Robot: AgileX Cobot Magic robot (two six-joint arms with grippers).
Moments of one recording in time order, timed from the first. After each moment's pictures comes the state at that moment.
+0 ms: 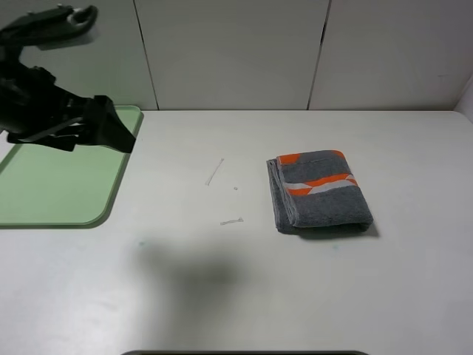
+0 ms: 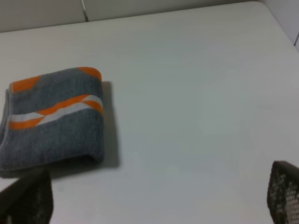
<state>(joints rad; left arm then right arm) -0.30 1.30 -0.87 -0.32 0.59 0.20 0.00 -0.01 -0.49 -0.05 1.03 0.09</state>
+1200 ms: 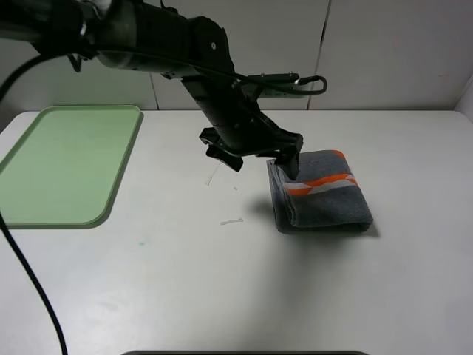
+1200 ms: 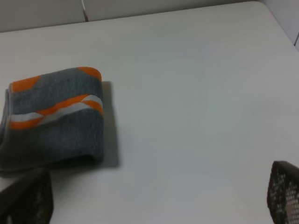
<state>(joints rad) -0.71 2.10 -1.56 -0.30 0.61 -0.02 0.00 -0.01 -0.49 -0.05 1.03 0.09</state>
